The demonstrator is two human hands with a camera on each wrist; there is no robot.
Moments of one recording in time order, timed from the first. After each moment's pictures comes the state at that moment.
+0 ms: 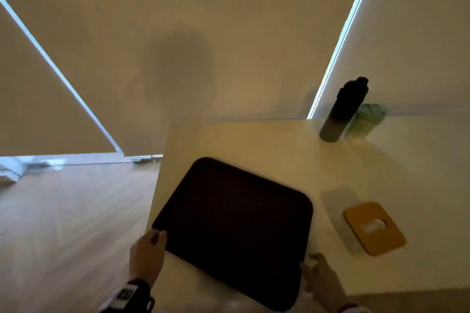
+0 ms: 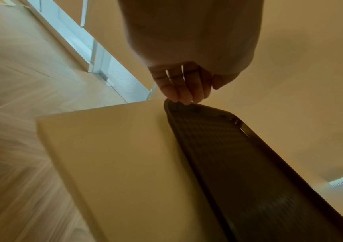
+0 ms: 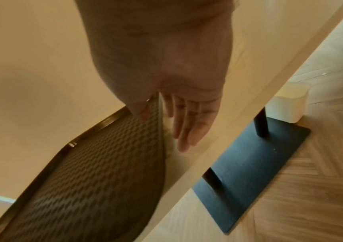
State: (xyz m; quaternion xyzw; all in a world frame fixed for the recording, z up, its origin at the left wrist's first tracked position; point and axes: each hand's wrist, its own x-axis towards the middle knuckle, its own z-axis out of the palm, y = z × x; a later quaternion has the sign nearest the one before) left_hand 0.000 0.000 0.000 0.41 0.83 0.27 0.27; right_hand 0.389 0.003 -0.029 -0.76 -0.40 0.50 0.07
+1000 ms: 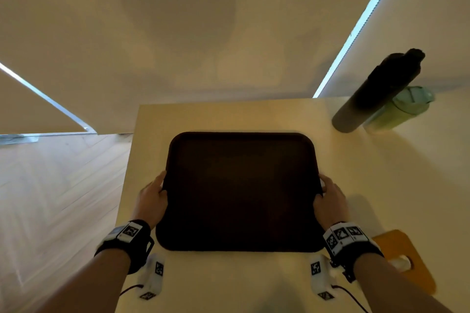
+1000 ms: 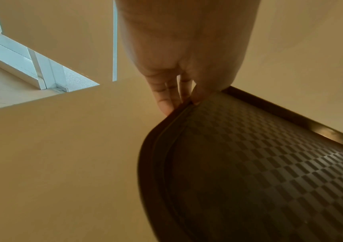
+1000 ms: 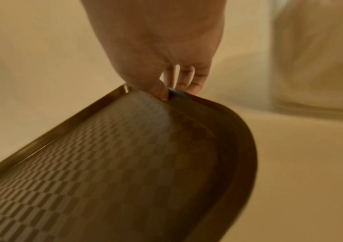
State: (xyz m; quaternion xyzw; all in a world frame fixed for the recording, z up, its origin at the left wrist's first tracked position) left_hand 0.011 0.184 -0.039 0.48 0.79 0.15 0.35; right_hand 0.421 0.207 -0.041 -0.80 -0.49 0.31 0.15
